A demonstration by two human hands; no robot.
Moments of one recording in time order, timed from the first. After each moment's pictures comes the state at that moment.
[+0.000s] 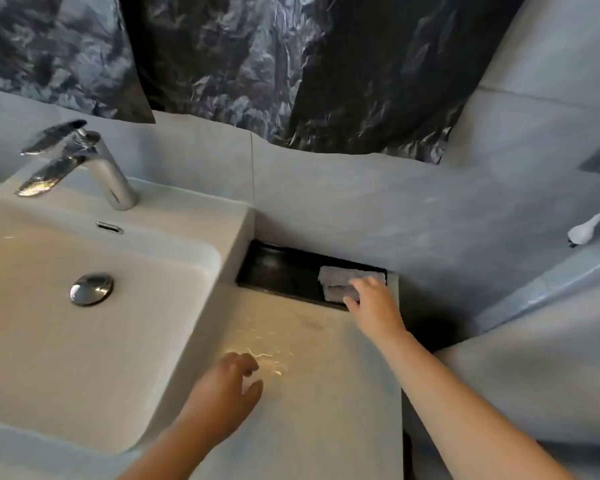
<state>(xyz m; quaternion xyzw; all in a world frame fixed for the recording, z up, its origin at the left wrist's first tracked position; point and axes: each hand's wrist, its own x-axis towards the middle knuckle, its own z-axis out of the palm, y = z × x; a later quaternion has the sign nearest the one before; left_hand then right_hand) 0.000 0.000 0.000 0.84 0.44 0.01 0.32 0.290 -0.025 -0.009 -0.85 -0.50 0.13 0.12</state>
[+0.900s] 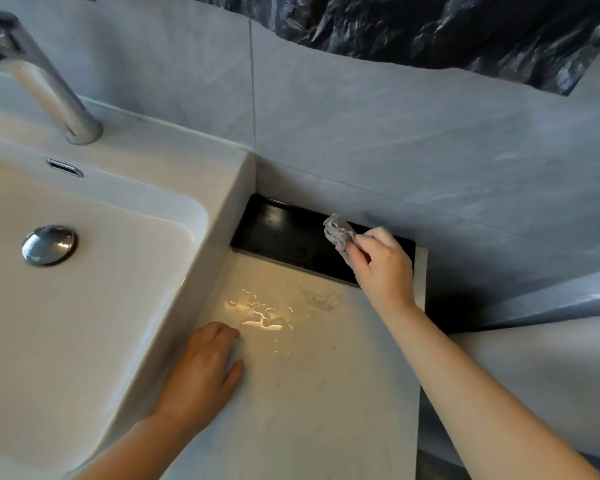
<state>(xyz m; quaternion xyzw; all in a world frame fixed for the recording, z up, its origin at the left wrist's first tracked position) -0.003 0.026 -0.070 0.84 0.46 0.03 0.27 0.300 0.017 -0.044 -0.78 -0.55 -0.01 0.31</state>
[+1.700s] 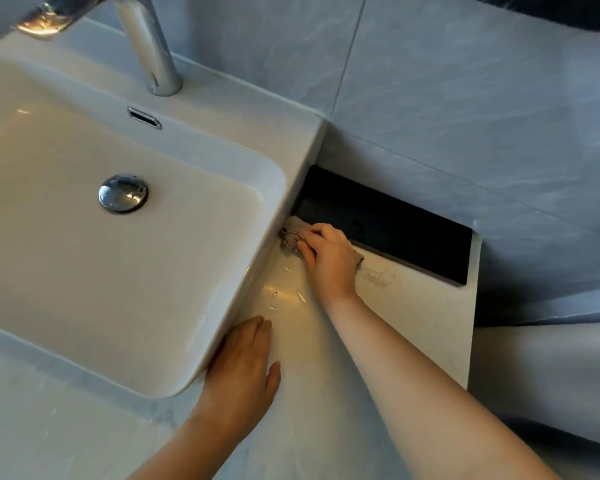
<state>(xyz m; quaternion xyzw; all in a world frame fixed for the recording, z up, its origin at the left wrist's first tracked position) -0.048 -0.018 -0.080 0.86 0.48 0.05 0.16 0.148 0.067 -0.100 -0.77 -0.57 0.09 0.28</state>
